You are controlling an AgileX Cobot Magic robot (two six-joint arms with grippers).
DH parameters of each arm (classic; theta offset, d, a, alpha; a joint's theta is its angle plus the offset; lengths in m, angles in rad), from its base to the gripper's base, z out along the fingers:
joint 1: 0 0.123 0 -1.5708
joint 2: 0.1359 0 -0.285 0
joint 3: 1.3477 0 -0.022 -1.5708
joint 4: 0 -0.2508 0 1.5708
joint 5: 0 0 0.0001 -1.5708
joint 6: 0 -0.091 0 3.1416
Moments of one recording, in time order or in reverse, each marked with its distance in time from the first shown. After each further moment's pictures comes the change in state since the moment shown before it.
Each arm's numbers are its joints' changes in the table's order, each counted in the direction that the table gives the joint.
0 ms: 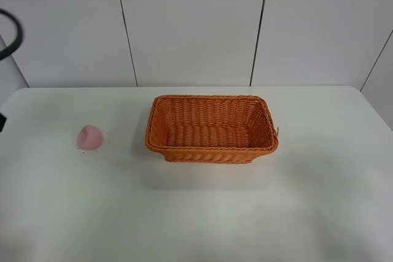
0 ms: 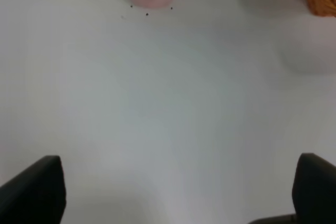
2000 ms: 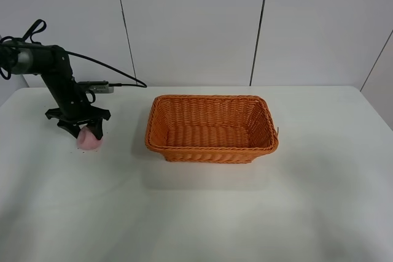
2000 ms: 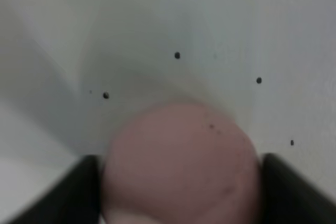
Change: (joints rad) left arm 0.000 1.243 -0.611 0.003 -0.170 -0.021; right arm 0.000 0.000 0.000 -0.003 0.000 -0.001
